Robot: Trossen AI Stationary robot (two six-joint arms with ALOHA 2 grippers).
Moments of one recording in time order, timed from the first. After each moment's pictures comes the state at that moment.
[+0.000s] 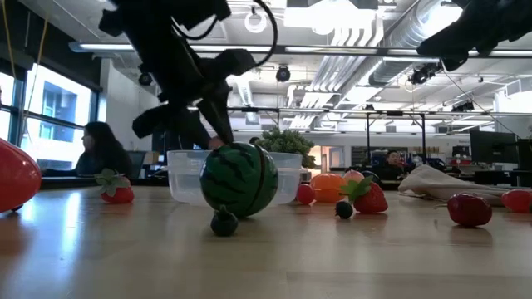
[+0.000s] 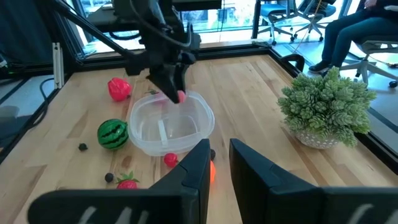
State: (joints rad) left arm -0.01 1.61 0.91 -0.29 -0.32 -1.16; right arm -0.05 0.32 0.47 -0.43 0.06 0.05
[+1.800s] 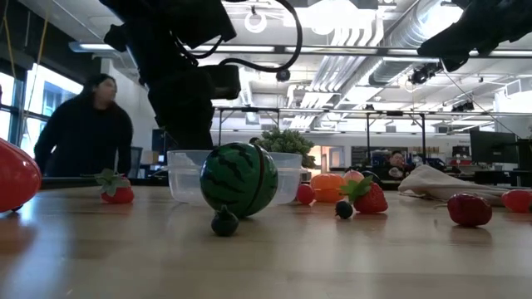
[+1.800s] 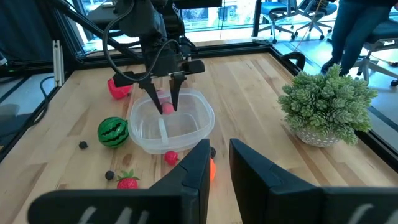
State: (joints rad) left arm -0.01 1.69 0.91 -0.29 -0.14 -0.34; right arm -0.05 0.32 0.47 -0.44 0.06 0.05
